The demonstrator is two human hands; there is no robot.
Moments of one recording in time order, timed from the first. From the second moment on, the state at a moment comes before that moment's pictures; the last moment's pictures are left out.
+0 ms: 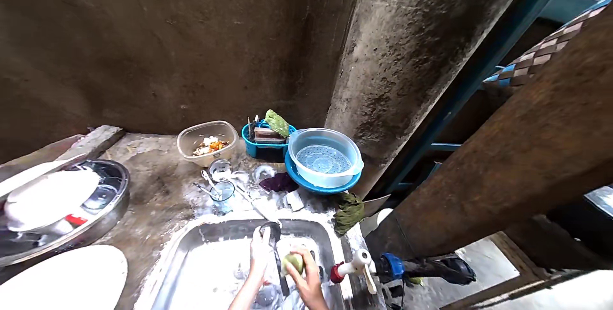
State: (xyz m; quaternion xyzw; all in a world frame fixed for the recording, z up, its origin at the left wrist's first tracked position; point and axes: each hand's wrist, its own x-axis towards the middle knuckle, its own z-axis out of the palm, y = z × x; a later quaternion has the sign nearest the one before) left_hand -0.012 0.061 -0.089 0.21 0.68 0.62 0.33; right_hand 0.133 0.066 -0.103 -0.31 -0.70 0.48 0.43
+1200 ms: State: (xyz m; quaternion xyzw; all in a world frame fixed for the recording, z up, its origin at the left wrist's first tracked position) left_hand -0.007 0.000 -0.065 0.14 0.65 0.64 0.38; right_hand 0.026 0.059 -0.061 -0.38 -0.54 0.68 0.32
